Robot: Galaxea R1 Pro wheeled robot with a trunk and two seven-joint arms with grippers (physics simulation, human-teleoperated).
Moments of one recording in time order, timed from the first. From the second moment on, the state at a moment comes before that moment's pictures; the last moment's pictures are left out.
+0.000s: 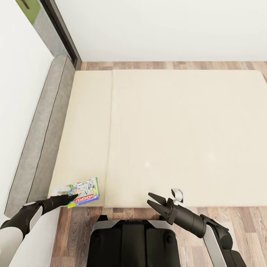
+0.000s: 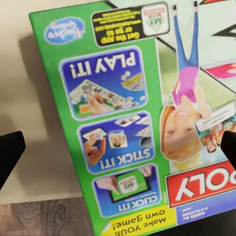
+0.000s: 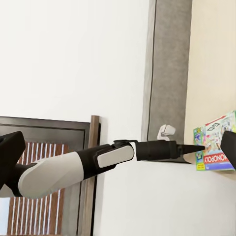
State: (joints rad) left arm -0.72 0.33 0.16 -0.40 0.04 0.17 -0.58; right arm -0.16 0.02 -0.08 -1.58 -0.50 0.67 1.12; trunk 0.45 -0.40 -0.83
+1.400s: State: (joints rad) left arm -0.72 0.33 0.16 -0.40 0.04 0.17 -0.58; right arm -0.16 0.02 -0.04 -1.58 -0.50 0.66 1.08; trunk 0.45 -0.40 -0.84
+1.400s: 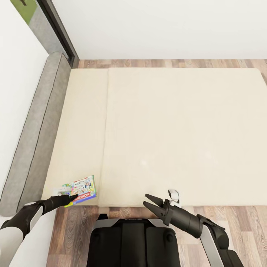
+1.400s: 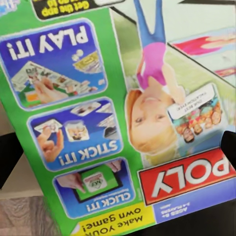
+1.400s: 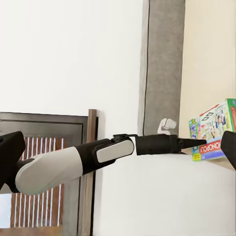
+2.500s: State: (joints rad) left arm -0.72 0.33 0.16 -0.40 0.04 0.17 -0.58; right arm -0.16 0.02 -0.03 -1.58 -0.50 0.67 1.04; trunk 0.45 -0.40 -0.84
